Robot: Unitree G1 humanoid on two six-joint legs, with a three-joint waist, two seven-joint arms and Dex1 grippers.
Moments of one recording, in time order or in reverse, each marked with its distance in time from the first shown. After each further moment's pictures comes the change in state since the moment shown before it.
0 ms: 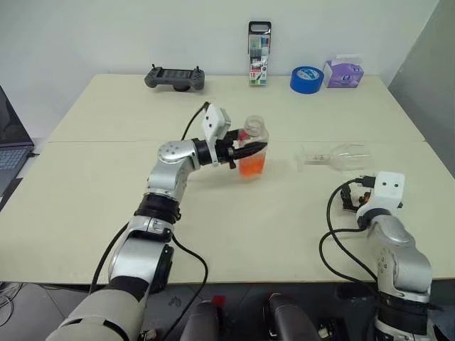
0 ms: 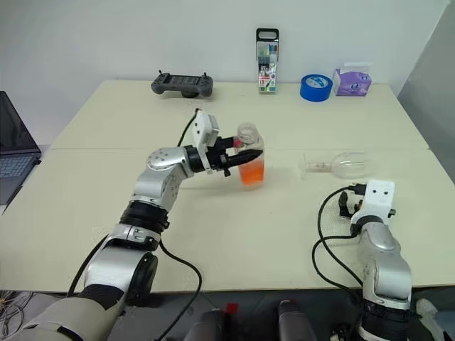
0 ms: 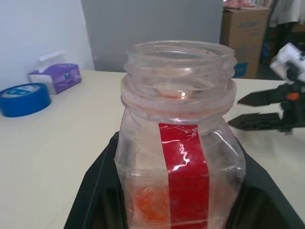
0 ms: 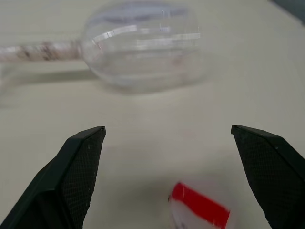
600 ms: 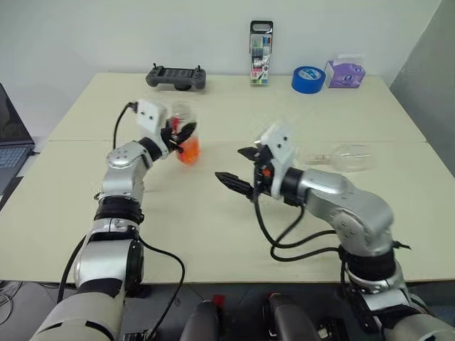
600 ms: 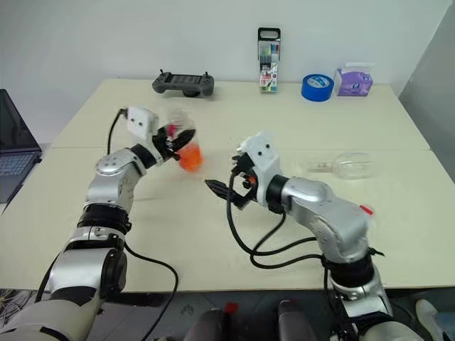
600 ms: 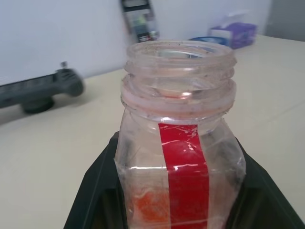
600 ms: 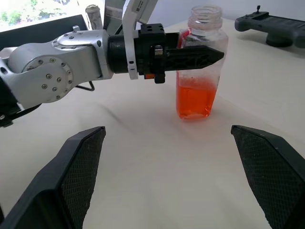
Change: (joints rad) left arm 0.071 0.163 0.193 0.135 0.068 -0.033 0.421; right arm -0.483 0.056 0.449 0.072 0.340 0.160 0.432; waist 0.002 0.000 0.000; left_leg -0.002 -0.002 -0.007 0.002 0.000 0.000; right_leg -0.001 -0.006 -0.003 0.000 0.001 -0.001
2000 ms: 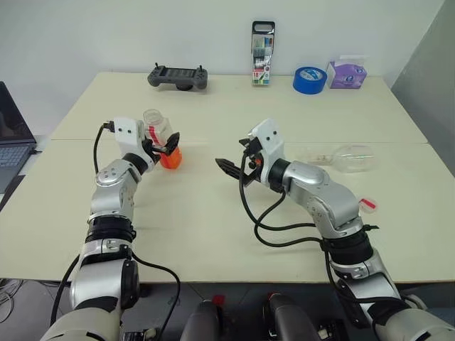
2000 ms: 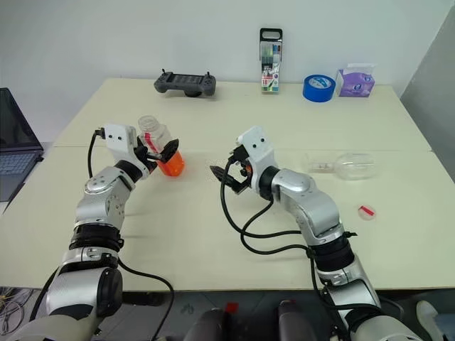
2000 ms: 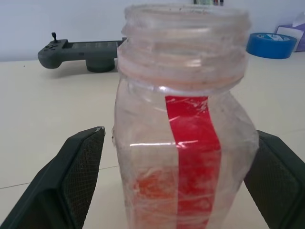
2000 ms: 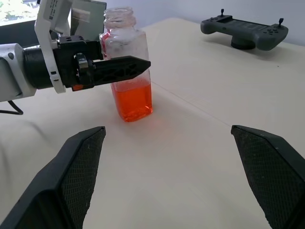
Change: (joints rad) left arm 0.138 0.007 0.066 -0.176 -0.051 0.110 0.130; right arm -0.031 0.045 0.006 0.258 -0.138 -0.228 -0.005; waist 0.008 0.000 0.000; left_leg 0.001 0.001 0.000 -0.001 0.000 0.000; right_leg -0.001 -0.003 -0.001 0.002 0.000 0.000
